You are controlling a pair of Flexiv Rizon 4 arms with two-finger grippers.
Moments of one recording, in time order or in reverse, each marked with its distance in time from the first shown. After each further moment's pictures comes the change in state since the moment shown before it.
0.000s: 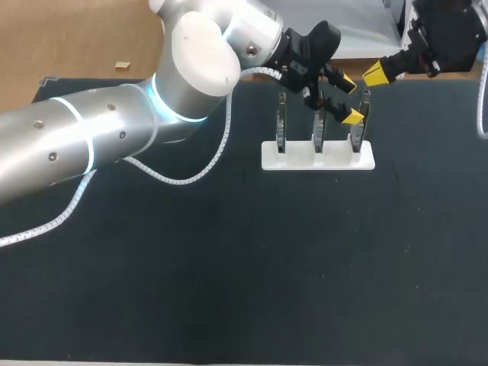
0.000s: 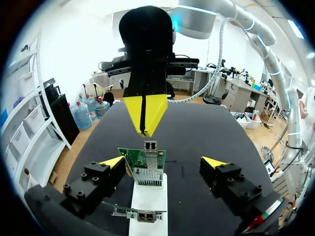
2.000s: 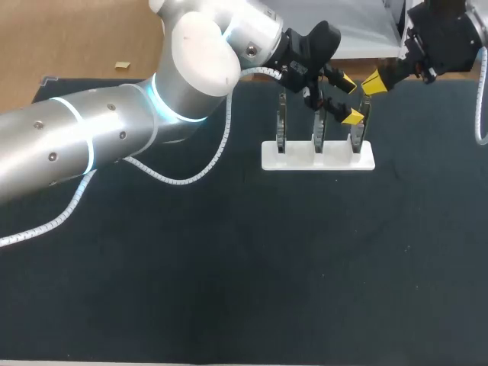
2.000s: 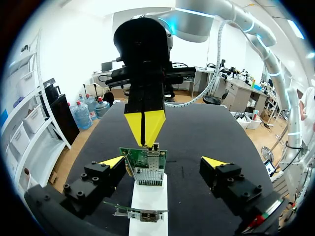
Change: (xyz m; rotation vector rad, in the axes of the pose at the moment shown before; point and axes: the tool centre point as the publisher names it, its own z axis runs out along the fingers) left arm 0.000 0.000 0.000 0.000 0.000 0.000; right arm 0.017 -0.002 0.009 -0.020 0.029 0.053
